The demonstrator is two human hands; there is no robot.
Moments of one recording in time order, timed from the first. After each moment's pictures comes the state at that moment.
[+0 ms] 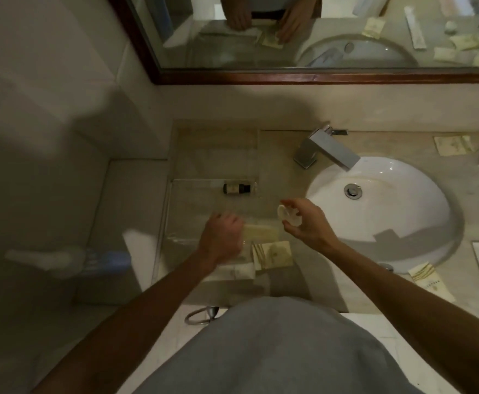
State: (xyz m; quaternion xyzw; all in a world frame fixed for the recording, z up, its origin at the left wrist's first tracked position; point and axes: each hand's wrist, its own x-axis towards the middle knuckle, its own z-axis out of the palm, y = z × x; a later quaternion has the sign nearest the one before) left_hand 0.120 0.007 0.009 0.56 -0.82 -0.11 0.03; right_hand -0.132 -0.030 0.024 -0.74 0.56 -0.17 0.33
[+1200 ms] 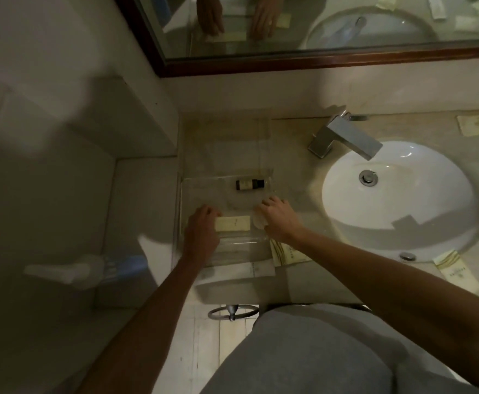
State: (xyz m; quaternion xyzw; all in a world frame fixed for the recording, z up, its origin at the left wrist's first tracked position) left_hand 0.196 0.010 -0.010 0.70 -0.69 -0.19 0.07; right_hand -0.023 -0.044 -0.007 -0.83 0.50 0.07 0.24
